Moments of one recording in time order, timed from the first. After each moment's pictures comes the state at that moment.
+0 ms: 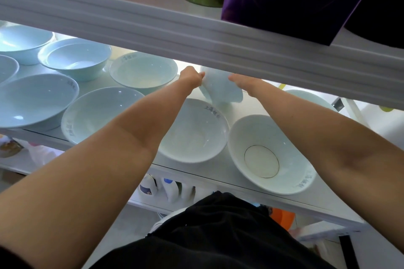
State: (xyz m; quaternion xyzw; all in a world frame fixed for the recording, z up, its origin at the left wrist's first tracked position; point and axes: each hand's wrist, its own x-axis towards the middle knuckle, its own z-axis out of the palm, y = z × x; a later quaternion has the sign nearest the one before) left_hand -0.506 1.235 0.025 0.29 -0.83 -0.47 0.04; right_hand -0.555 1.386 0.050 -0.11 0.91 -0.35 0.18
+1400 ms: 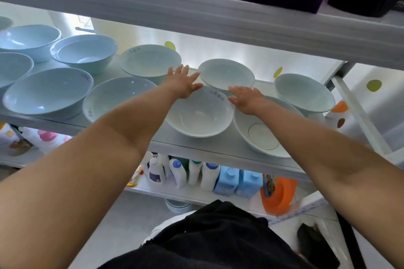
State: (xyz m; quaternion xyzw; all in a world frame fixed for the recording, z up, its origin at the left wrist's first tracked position) left_hand -0.414 1.214 0.017 0.06 -1.00 0.03 -0.05; right_hand -0.464 1.432 0.016 -0.28 0.95 0.05 0.09
